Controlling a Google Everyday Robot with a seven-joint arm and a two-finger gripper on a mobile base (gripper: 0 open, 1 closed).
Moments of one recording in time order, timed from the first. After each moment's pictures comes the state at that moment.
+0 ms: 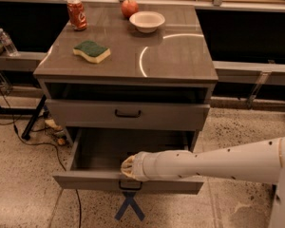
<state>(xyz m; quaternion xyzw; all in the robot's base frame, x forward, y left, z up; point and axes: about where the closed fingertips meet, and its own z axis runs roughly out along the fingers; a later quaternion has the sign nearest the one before) 0.513 0.058 0.500 -0.67 0.63 0.10 0.38</state>
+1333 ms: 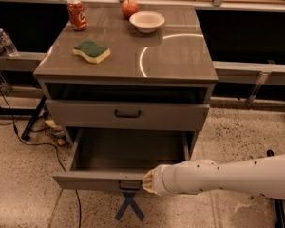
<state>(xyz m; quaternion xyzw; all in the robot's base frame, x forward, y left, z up) 0.456 -0.021 0.489 -0.69 0.65 0.08 0.30</state>
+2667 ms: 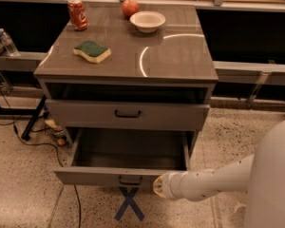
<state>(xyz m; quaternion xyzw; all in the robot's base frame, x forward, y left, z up) 0.473 -0.065 0.414 -0.72 0.63 0.02 0.29</state>
